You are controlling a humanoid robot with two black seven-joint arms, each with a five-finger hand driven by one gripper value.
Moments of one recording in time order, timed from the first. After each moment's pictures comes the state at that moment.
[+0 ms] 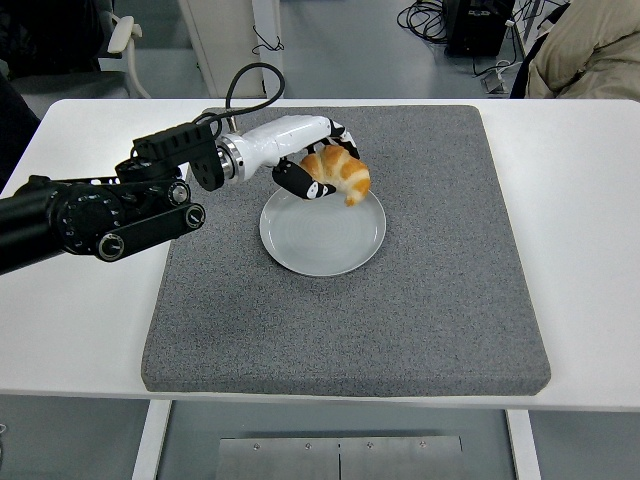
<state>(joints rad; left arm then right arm) -1.26 0.28 0.06 -1.01 1.11 0.16 -0.13 -0.10 0.00 0.02 0.13 -0.10 0.03 0.41</state>
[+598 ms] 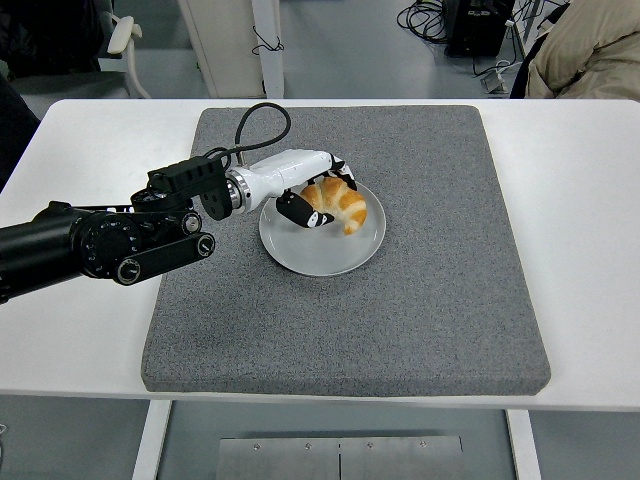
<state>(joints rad) -1.21 0.25 0.11 -0.97 1.11 0.20 -0.14 -0.10 0.00 0.02 0.13 -0.10 0.03 0.41</state>
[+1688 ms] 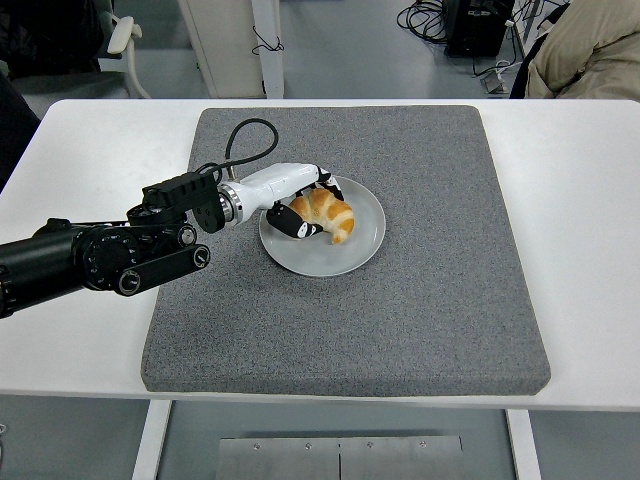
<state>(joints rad) -1.16 0.24 0.10 -0.93 1.09 0.20 -0.14 -0.10 0.00 0.03 0.13 -0.10 0.03 0.41</state>
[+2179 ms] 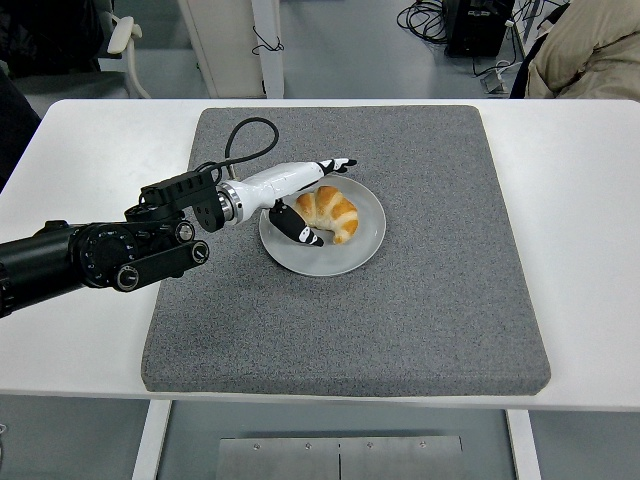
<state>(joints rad) -1.16 0.25 0.09 -0.93 1.02 0.18 -0.21 -0.10 0.00 0.02 0.13 -0.10 0.03 0.41</state>
